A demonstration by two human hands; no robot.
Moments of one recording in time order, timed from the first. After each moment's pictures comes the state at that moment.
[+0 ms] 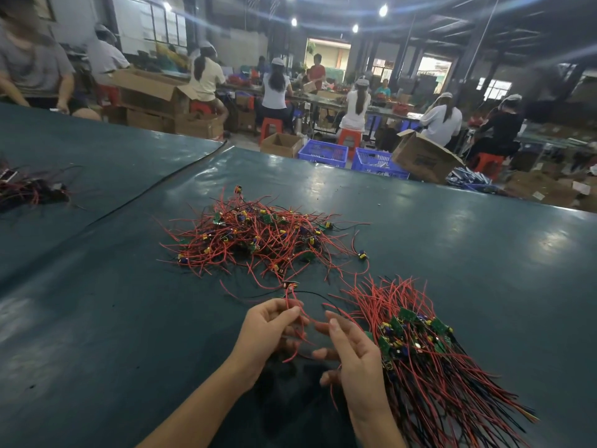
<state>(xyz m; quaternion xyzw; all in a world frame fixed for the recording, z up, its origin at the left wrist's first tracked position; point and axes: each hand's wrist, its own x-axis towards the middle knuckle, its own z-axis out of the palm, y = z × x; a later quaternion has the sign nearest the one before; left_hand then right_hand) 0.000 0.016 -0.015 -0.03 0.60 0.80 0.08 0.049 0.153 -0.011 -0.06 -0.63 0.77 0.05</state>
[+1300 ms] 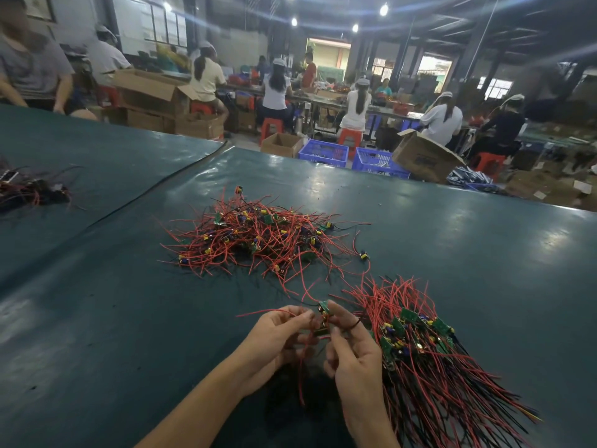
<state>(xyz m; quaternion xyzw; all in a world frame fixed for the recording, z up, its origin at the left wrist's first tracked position) 0.000 0.020 -0.013 -0.01 0.53 0.82 0.22 0.041 0.147 -0.024 -0.03 -0.59 0.80 0.12</state>
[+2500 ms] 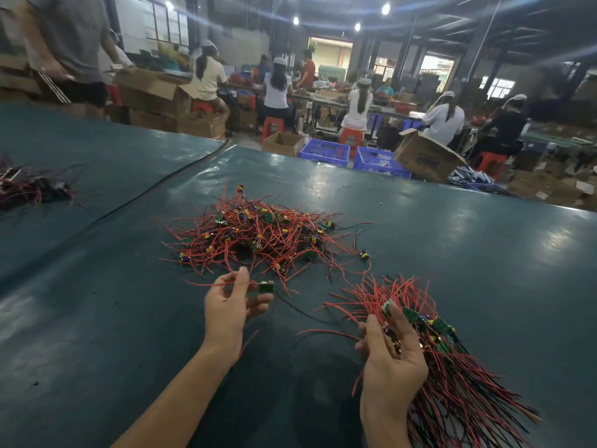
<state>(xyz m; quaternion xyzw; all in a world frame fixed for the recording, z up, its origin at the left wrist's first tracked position) -0.021 -0.015 -0.006 -0.14 0.48 0.86 -0.12 0.037 0.162 -0.019 -0.15 -0.52 0.77 0.35</state>
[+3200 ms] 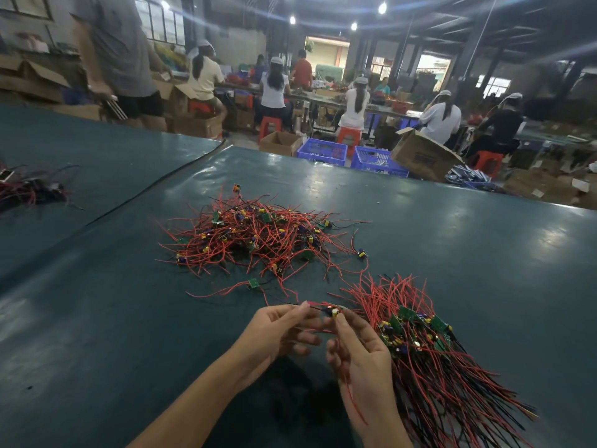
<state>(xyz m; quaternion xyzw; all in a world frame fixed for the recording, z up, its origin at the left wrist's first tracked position) 0.002 0.017 -0.009 0.03 0.55 0.81 0.18 0.044 0.153 -0.007 -0.13 -0.47 0.87 0.07</state>
